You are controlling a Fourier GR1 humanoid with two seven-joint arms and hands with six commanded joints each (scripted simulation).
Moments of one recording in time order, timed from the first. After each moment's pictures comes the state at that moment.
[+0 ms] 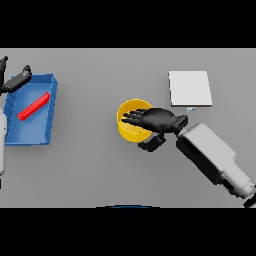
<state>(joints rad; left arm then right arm) -0.51 0.40 0.20 -1.26 -0.45 -0.25 0.53 -0.63 -0.35 0.65 -1.19 0.75 0.45 -0.21</state>
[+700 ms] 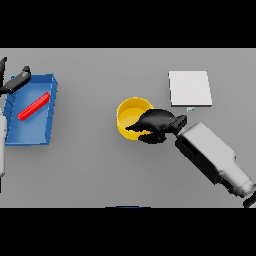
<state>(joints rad) -0.50 0.40 0.20 -1.28 -0.45 -0.24 0.54 -0.64 -0.34 0.66 -1.17 0.74 0.45 -0.23</state>
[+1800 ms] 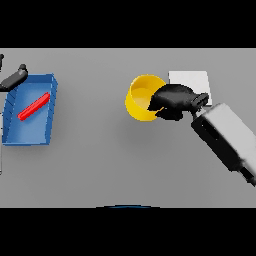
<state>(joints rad) -0.51 0.42 0.20 -1.27 -0.45 -0.24 0.51 -0.73 -0.48 0.56 -1.28 0.64 0.56 -0.09</state>
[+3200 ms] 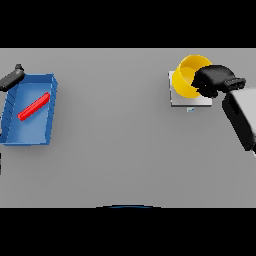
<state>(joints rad) -0.50 0.41 0.22 -1.32 -0.44 -0.26 0.59 -0.87 -0.54 0.49 -0.72 0.70 0.33 -0.14</state>
